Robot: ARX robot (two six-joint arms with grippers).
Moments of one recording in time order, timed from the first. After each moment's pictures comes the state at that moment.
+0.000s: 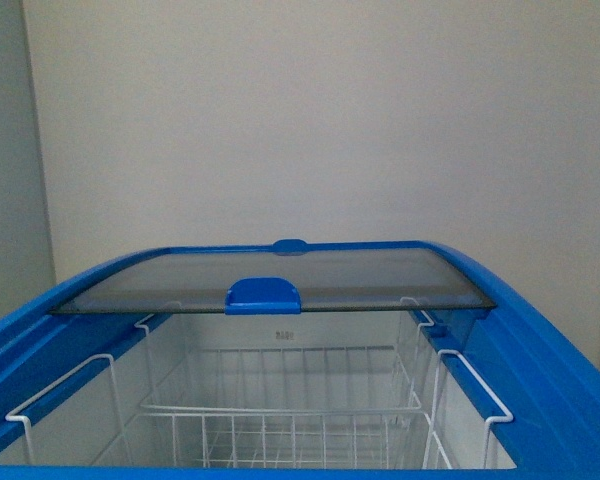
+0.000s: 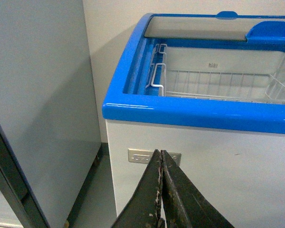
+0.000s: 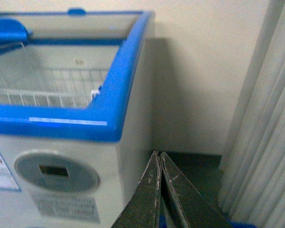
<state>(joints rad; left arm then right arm) 0.00 0.01 0.01 0.00 0.00 0.00 0.00 0.12 0.02 0.10 0.00 0.00</state>
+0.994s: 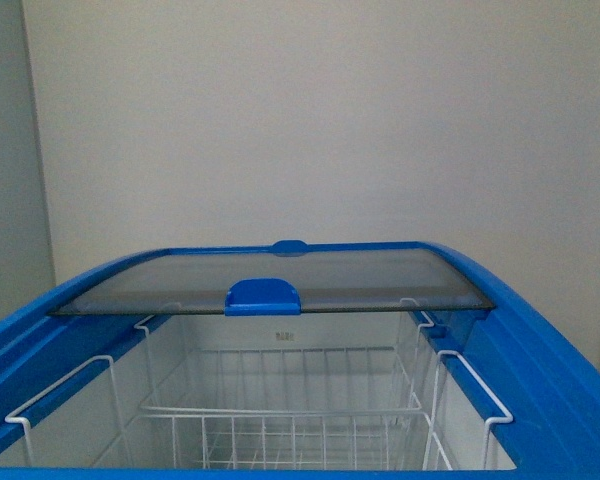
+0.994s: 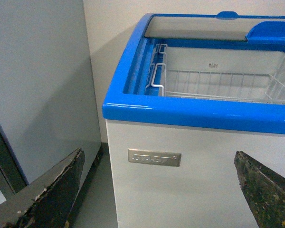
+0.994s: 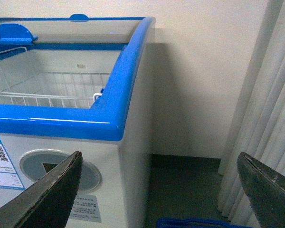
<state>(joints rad) 0.00 0.01 0.01 0.00 0.00 0.00 0.00 0.00 0.02 0.00 0.00 0.00</state>
